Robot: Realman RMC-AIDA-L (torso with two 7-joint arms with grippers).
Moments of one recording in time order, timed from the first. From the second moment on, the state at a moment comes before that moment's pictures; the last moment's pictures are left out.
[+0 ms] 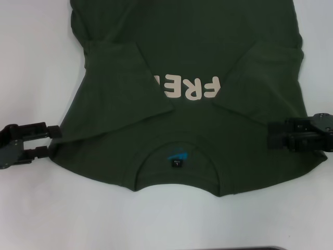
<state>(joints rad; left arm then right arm) -0.31 -2.04 -2.54 -0.84 -0.90 1.64 -2.57 0.40 2.02 -0.56 -0.77 -2.18 -1.95 1.82</state>
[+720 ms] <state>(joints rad) -0.35 -2.04 -2.54 -0.79 -0.83 1.58 -2.61 0.40 2.01 -0.56 -0.77 -2.18 -1.94 1.83</state>
